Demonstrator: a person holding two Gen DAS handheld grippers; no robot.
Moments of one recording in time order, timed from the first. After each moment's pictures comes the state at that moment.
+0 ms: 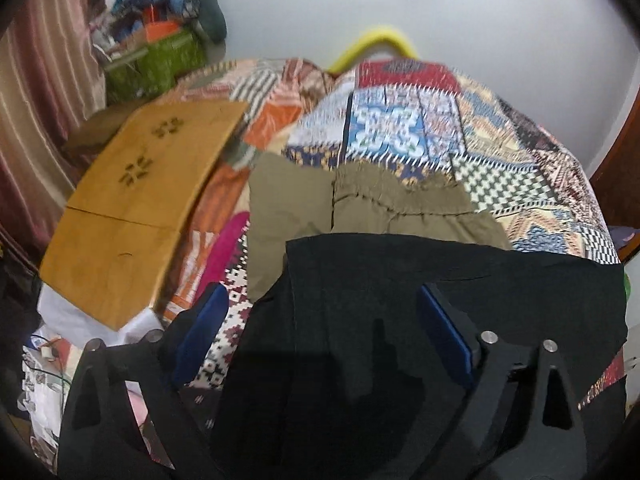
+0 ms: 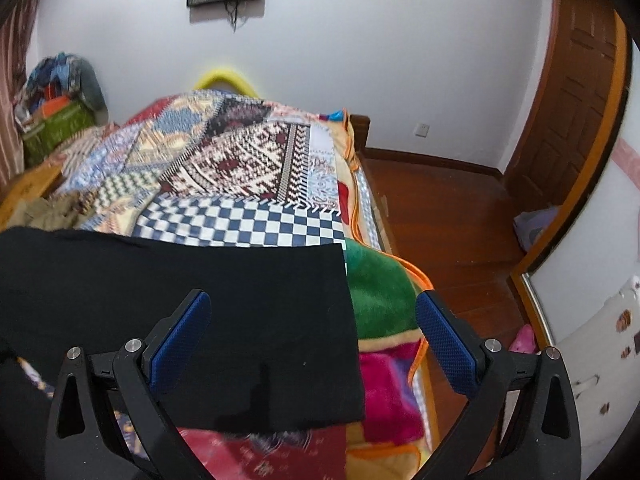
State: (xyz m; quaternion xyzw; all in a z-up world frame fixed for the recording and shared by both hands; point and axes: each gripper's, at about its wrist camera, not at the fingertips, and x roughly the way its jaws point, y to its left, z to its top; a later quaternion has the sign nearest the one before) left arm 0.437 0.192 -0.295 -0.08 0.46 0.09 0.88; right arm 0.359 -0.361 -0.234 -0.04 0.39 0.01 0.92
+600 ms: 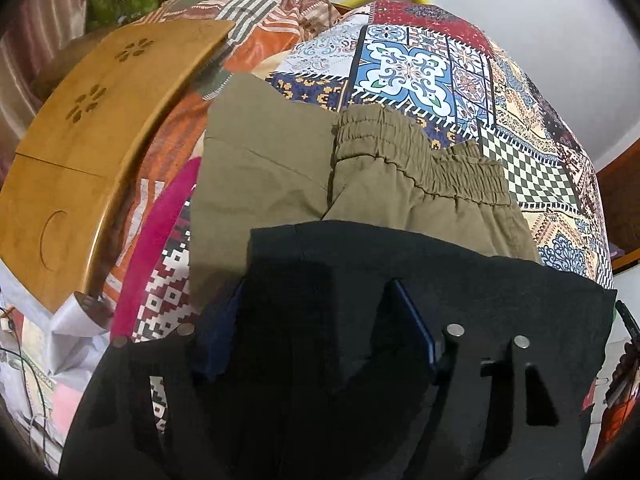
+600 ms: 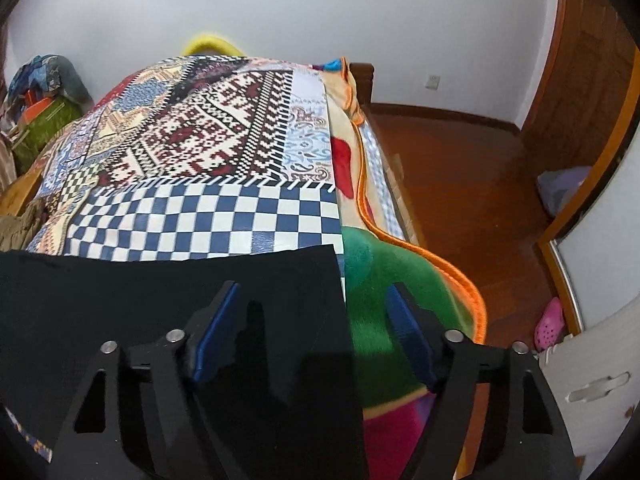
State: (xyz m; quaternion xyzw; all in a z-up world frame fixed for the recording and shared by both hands) left arm 0.489 0.209 -0.356 -0.15 0.54 0.07 0.83; right arm 0.433 -0.388 -0.293 0.01 0.46 0.02 0.89
